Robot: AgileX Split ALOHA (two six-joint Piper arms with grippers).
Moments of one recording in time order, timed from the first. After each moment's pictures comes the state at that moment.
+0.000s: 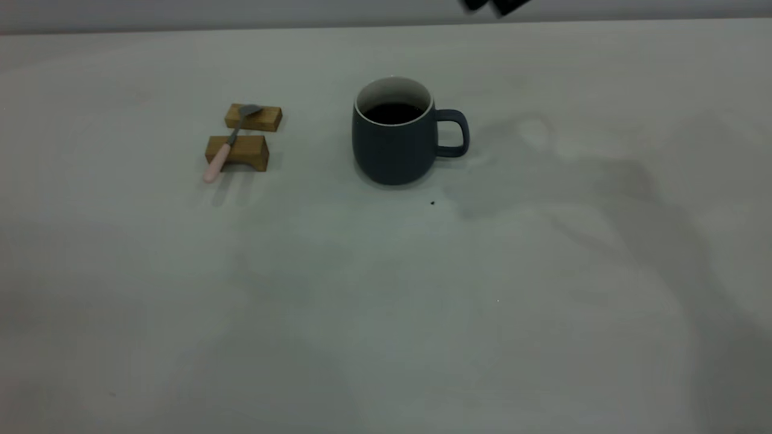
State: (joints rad) left arm -0.03 -0.02 -0.49 0.04 1.13 0.00; right arm 0.23 1.96 -1.39 0.73 0.88 -0.73
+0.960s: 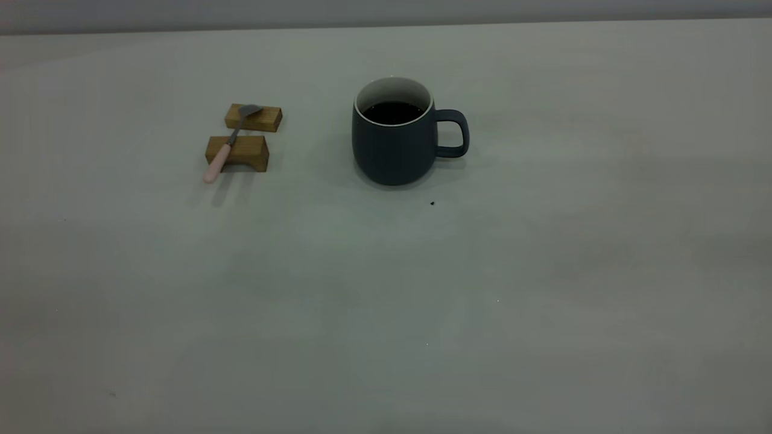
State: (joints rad) left arm -0.03 -0.02 -0.49 0.04 1.13 0.00; right arm 0.11 0.57 -0.48 -0.09 1.13 0.15
